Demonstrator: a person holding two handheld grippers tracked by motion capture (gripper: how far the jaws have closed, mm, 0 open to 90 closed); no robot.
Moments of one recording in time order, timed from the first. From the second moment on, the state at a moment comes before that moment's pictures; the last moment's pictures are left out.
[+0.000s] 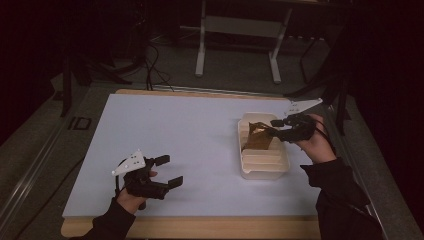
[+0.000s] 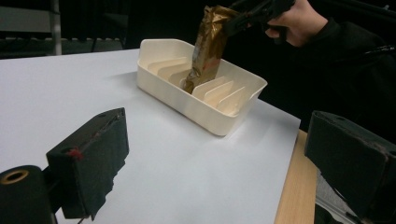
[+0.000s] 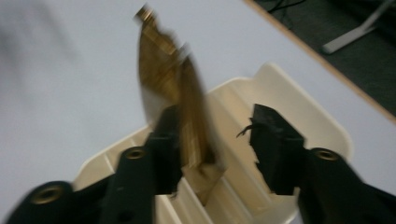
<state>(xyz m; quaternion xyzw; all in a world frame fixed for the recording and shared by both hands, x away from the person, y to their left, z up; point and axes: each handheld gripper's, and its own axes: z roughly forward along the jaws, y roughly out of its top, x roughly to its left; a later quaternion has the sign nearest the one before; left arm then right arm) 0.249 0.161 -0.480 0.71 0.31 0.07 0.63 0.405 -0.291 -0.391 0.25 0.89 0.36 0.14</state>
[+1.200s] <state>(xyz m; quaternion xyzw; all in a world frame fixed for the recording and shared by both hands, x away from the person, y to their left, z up) 0.246 0.161 -0.481 0.72 0.31 0.09 0.61 0.332 -0.252 -0.362 0.25 0.84 0.45 0.18</state>
